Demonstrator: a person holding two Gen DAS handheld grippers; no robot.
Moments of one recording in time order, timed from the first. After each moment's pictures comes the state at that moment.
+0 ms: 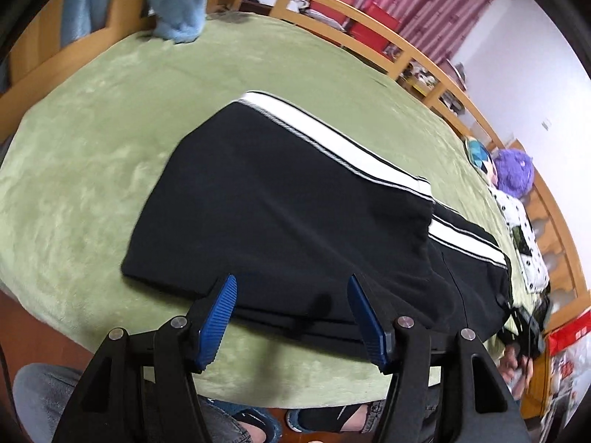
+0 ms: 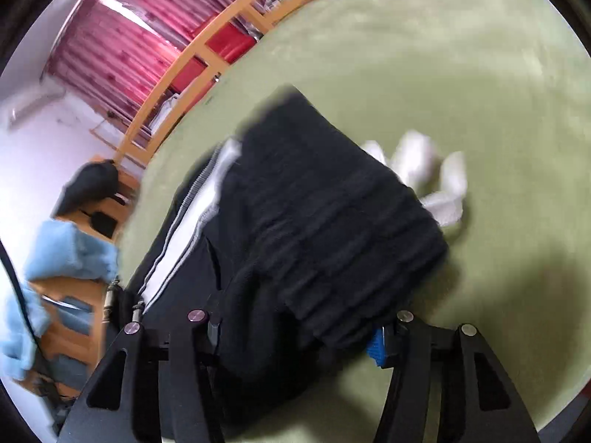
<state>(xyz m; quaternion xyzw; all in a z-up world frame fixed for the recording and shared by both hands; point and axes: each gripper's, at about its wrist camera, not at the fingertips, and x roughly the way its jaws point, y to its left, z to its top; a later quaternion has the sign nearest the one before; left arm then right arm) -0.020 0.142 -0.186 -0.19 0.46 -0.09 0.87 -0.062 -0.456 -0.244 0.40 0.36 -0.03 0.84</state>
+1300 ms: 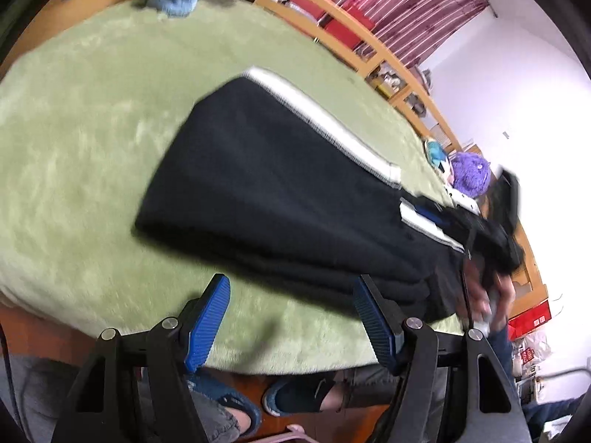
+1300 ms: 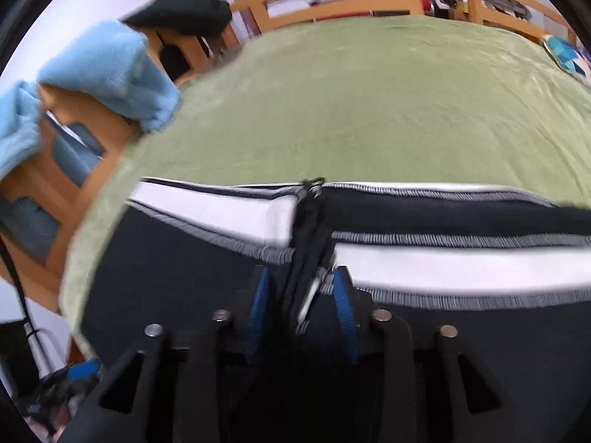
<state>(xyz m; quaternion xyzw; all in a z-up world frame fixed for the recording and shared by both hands) -0.046 0.176 -0.215 -0.24 0.44 -0.18 0.85 0.062 -0.161 -0.178 0.12 0.45 0.14 0.87</state>
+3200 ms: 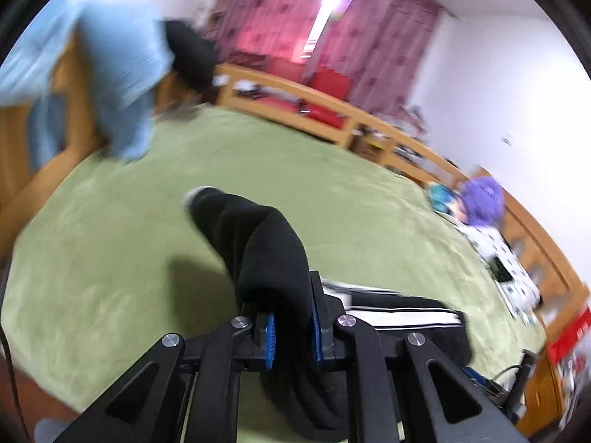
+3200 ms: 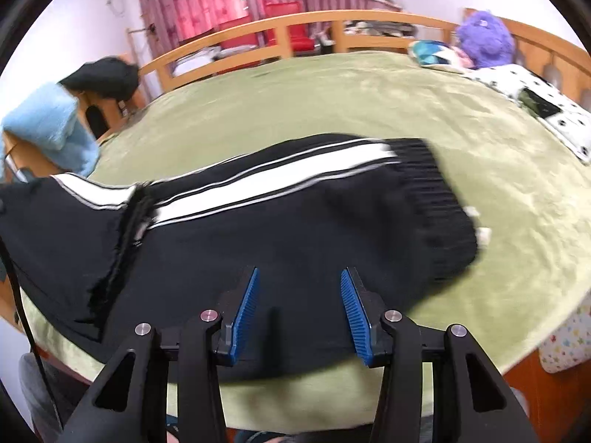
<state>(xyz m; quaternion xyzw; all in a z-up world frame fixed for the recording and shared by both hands) -0.002 0.047 -0.038 -0.13 0.31 -0.14 0.93 -0.099 -0.345 -0.172 0.12 0.38 -0.07 0.91</state>
